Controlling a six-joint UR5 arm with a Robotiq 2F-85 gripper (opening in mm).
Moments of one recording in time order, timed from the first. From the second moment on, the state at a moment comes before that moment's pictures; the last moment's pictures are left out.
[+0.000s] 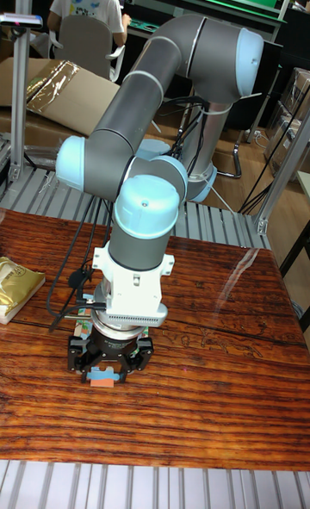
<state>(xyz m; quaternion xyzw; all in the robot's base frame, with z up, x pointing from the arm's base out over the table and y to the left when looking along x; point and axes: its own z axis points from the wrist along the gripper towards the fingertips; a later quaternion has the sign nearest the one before) 0.666 -0.033 -0.006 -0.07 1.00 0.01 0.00</state>
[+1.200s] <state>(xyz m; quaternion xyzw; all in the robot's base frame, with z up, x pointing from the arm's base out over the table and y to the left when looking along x) 0.664 -0.033 -0.004 -0.06 1.00 0.00 0.00</state>
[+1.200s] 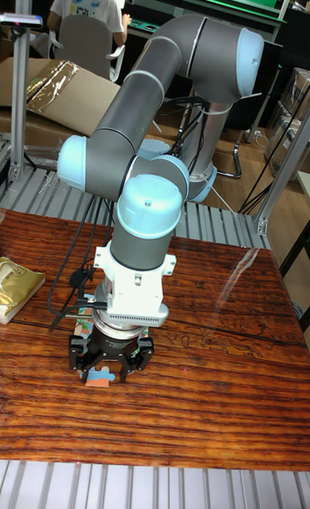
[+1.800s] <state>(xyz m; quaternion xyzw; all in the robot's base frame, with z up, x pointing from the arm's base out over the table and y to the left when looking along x) 0.665 -0.037 -0.003 -0.07 1.00 -0.01 0.00</state>
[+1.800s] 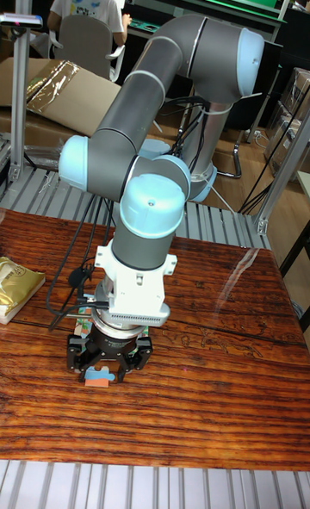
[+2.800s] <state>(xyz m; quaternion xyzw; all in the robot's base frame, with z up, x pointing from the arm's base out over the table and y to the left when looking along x) 0.663 -0.043 -0.004 -0.07 1.00 -0.02 0.00</state>
